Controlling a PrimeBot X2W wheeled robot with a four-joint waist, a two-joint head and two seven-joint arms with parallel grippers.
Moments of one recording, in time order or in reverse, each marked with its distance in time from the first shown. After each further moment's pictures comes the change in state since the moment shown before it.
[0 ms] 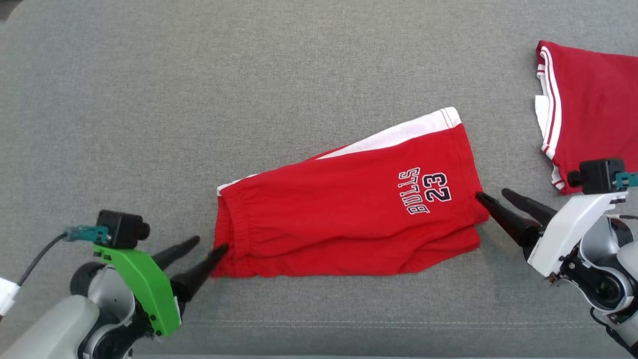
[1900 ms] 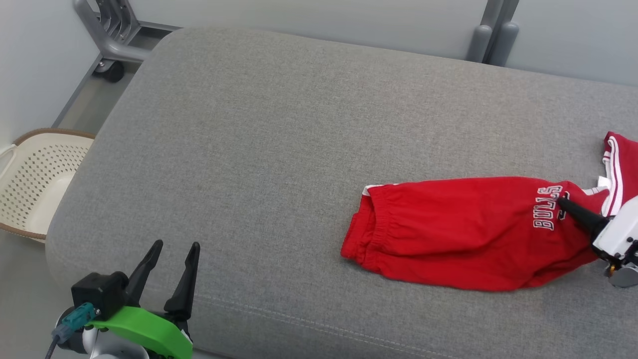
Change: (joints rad) left arm 0.257 -0.156 0.212 -0.016 0.393 0.228 -0.462; right arm -0.014 -0.036 -0.143 0.318 0.223 0.034 0.113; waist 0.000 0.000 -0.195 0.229
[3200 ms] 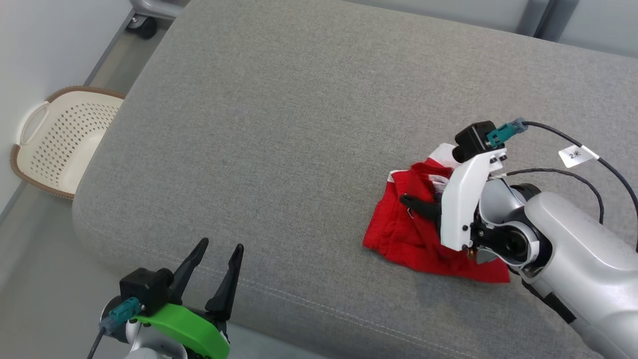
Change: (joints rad) left arm -0.043 -0.092 -0.068 0.046 0.055 -0.063 0.000; right arm -0.293 0.231 0.356 -0.198 -0.305 -0.131 0.247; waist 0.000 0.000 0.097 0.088
